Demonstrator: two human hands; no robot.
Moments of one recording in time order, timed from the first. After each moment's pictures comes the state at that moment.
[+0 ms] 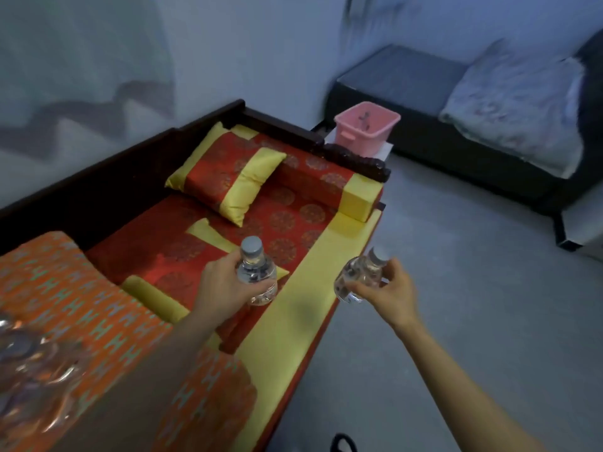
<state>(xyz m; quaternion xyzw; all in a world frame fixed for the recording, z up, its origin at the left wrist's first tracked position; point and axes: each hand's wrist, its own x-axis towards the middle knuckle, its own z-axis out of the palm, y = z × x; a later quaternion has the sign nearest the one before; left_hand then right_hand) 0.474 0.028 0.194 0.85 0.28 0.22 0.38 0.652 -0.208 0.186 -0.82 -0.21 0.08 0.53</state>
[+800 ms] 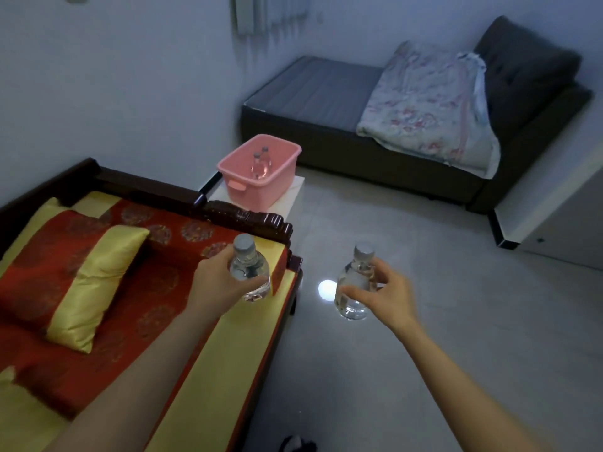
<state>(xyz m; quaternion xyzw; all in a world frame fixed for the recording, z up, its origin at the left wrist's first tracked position) 0.997 -0.038 0.207 0.89 0.19 0.17 0.39 1.115 -0.315 0.188 -0.85 -0.15 0.04 0.50</state>
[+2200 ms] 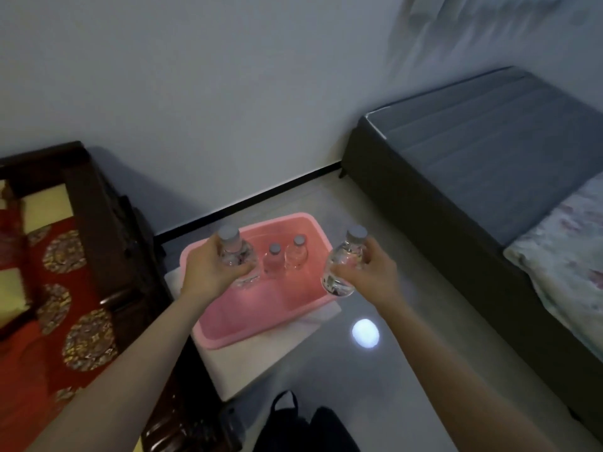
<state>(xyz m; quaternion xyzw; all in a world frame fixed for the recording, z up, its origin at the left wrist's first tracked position) 1.644 0.251 0.141 0.70 0.54 0.26 0.38 1.889 0.115 0.167 -0.80 -0.34 0.28 0.41</state>
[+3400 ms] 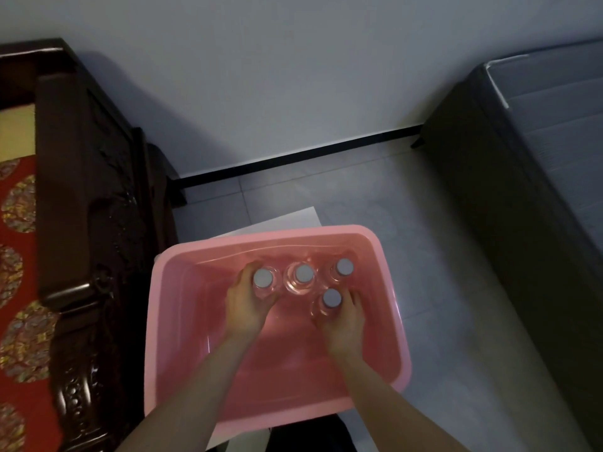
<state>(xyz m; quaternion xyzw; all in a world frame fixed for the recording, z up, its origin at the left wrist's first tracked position) 1.723 0.319 -0.088 0.57 0.66 0.29 0.39 1.876 0.255 -0.078 -0.83 -0.37 0.29 0.29</state>
